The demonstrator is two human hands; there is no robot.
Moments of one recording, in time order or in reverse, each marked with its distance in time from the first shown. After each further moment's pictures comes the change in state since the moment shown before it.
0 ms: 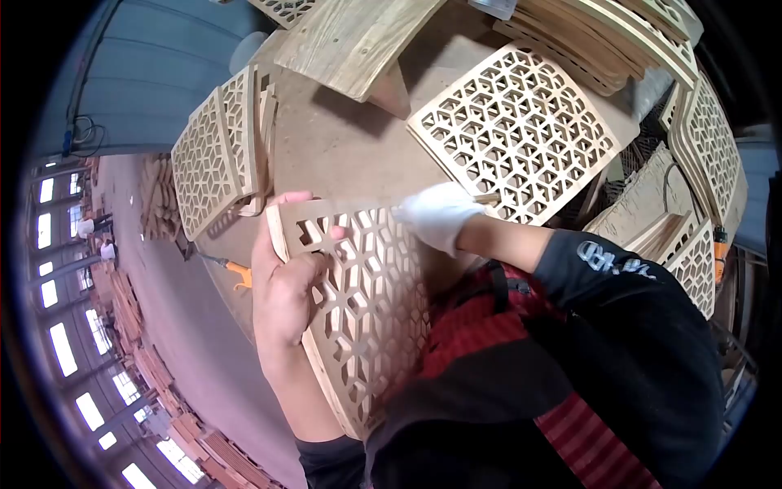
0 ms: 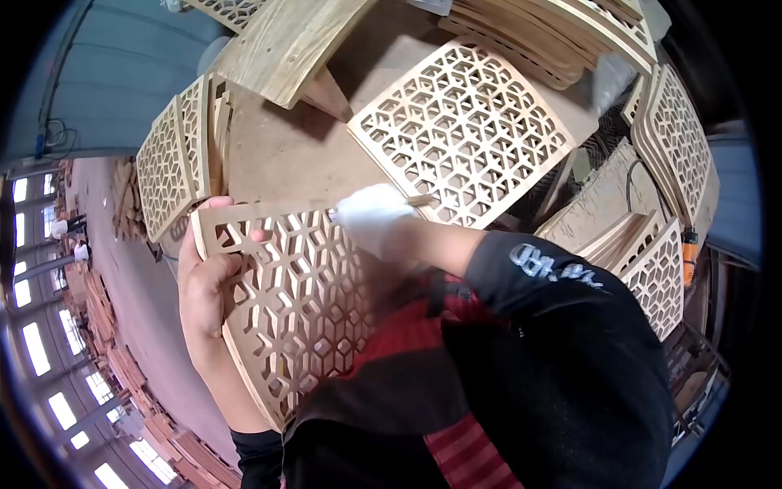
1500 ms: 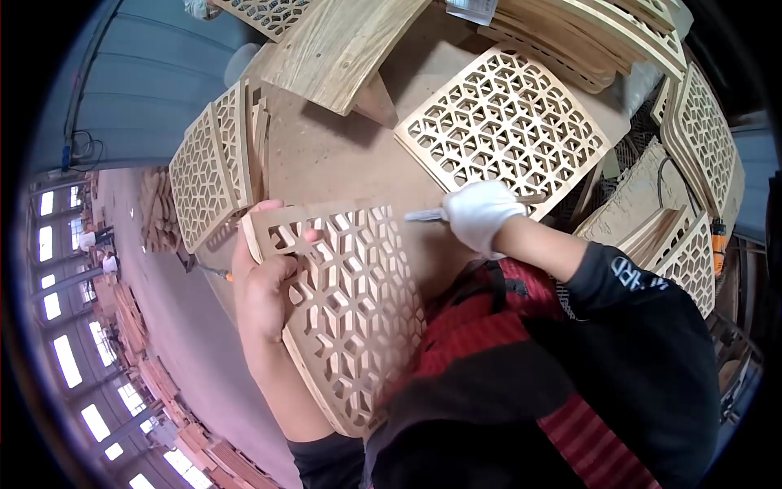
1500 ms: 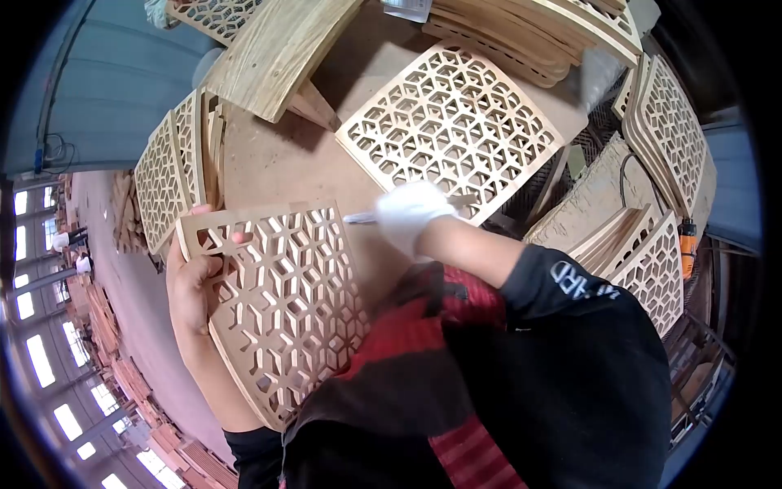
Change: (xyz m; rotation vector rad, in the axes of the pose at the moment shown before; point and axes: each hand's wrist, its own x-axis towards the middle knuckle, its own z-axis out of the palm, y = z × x) left_hand 0.010 0.003 -0.006 0.088 0.048 0.072; right_hand -0.059 0.037 -0.030 -0.040 -0.058 0.099
